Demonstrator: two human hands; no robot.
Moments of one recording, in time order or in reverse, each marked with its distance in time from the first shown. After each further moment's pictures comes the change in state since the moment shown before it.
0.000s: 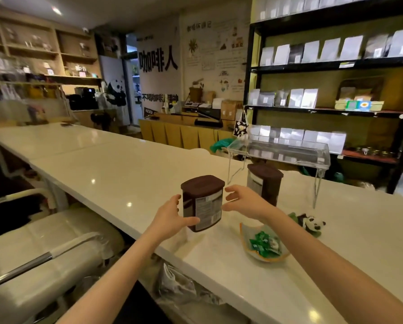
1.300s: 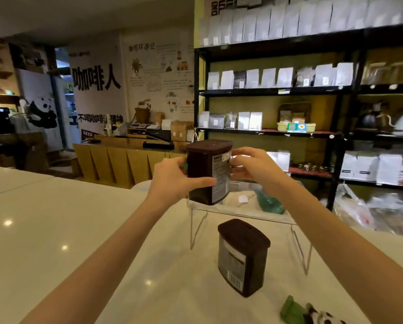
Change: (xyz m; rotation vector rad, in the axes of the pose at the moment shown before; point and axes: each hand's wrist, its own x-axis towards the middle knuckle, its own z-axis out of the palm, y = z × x) left_hand 0.203 0.166 0.002 -0.128 0.130 0.509; right_hand 0.129 -0.019 -0.173 0.395 0.475 -0.082
